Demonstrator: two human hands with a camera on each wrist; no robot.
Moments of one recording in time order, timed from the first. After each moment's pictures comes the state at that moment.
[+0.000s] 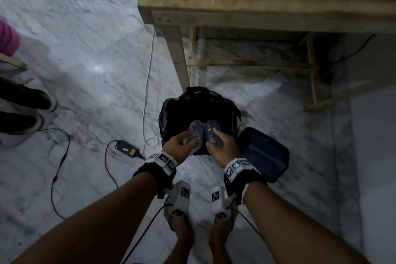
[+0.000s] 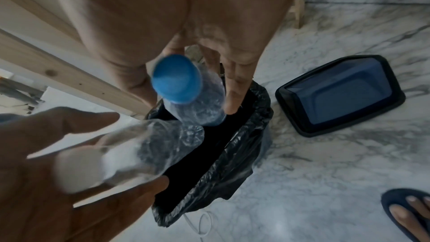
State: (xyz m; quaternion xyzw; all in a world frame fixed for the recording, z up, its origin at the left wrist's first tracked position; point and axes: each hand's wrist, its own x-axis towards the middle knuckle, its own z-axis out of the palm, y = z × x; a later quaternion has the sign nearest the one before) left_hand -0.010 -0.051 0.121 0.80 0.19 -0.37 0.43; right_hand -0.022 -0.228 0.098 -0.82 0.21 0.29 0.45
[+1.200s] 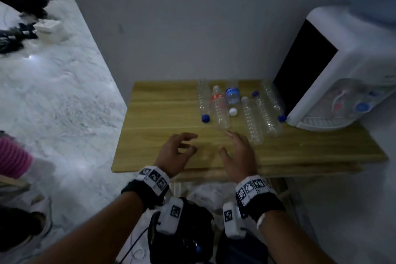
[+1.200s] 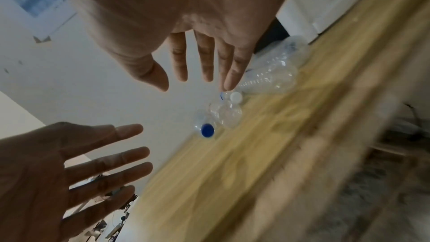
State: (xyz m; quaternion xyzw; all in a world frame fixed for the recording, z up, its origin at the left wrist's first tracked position) left_hand 0.212 -0.120 0.492 0.86 -0.07 -0.09 0.50; right_hand 0.175 -0.324 0.489 -0.89 0.09 -0.11 0.43
